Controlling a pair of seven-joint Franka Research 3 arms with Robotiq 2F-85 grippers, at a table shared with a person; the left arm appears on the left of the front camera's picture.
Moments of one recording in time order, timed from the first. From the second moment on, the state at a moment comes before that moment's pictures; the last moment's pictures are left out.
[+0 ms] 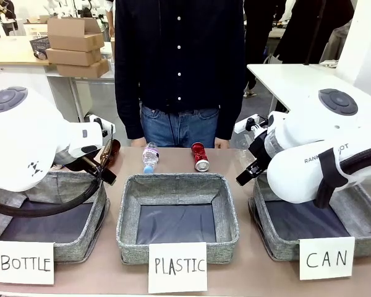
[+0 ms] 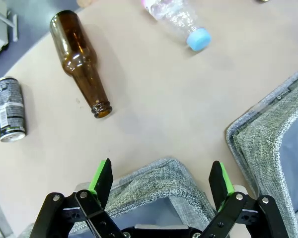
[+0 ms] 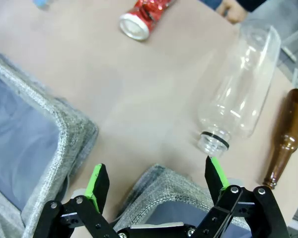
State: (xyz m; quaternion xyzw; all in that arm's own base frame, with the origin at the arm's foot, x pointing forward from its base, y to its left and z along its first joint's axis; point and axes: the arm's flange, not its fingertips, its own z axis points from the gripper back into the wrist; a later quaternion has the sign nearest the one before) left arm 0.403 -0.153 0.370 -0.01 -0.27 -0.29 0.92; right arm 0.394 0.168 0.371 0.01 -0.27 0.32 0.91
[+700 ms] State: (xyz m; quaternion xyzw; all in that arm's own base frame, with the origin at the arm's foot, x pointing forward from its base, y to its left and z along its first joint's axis) left arm 0.300 -0.147 0.544 0.00 -0.30 -0.36 0.88; right arm 0.305 0.127 0.531 0.05 -0.27 0.32 0.91
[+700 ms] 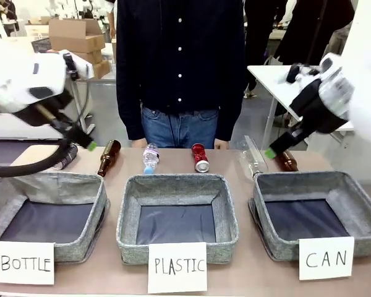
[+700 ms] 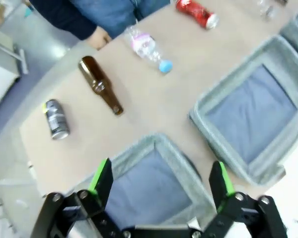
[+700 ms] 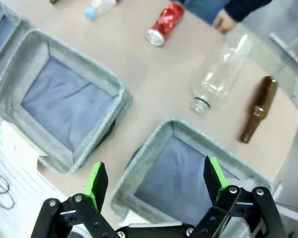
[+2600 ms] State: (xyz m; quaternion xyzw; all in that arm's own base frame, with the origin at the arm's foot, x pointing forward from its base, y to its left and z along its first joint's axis) left arm 0.306 0.056 0.552 -0.63 -0.37 -0.23 0.64; right arm 0.289 -0.116 0.516 0.66 -0.21 0.00 0.72
